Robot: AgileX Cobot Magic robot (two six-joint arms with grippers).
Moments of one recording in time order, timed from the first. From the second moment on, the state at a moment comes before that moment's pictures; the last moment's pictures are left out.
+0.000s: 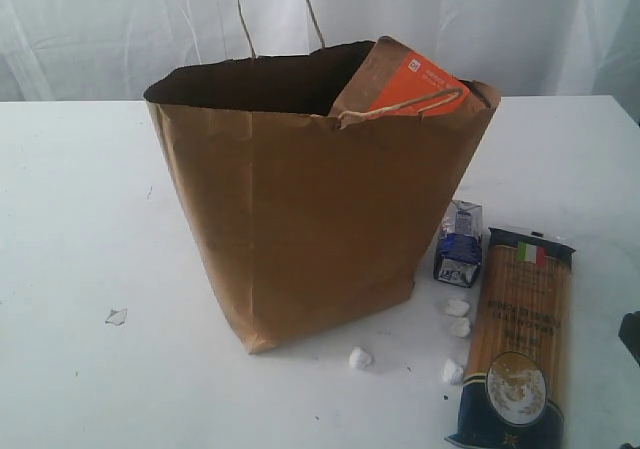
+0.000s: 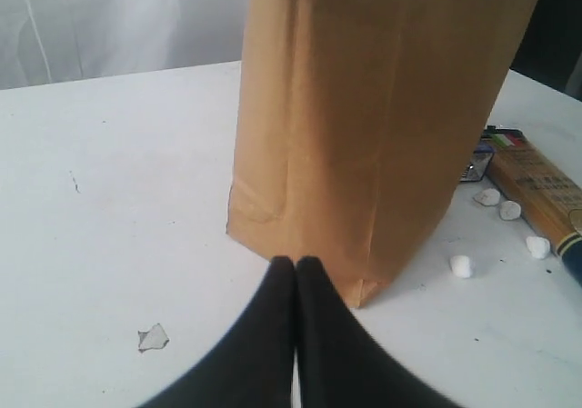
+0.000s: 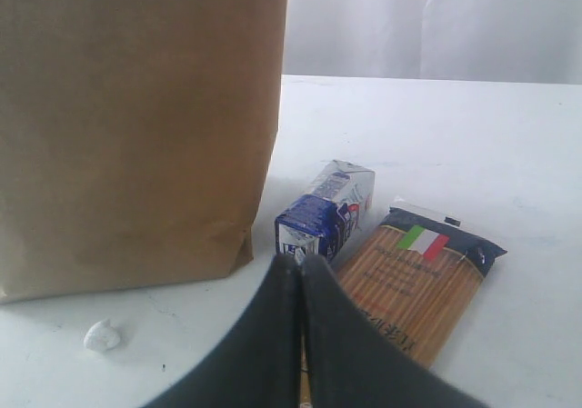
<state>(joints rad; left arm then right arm) -0.57 0.16 -0.11 -0.21 0.22 0.09 0.33 0.16 0.00 -0.03 0.11 0.06</state>
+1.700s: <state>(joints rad) -0.57 0.01 0.02 -0.21 0.18 0.13 0.33 0.16 0.00 -0.03 0.11 0.06</state>
